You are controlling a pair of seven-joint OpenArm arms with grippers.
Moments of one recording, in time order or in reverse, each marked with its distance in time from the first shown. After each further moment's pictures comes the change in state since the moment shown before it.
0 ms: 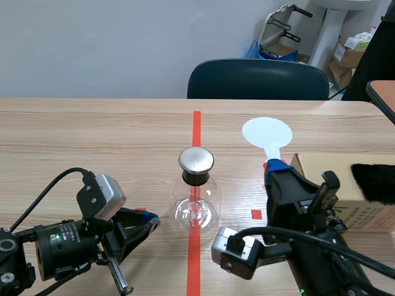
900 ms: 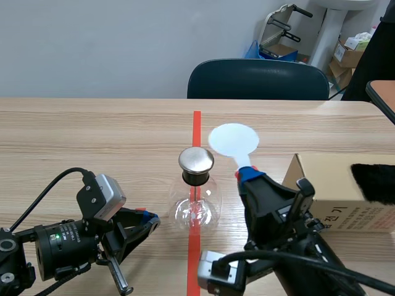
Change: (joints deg) left arm 0.0 0.0 0.0 0.0 0.0 0.0 0.0; right arm 0.0 0.0 0.0 0.0 0.0 0.0 13.2
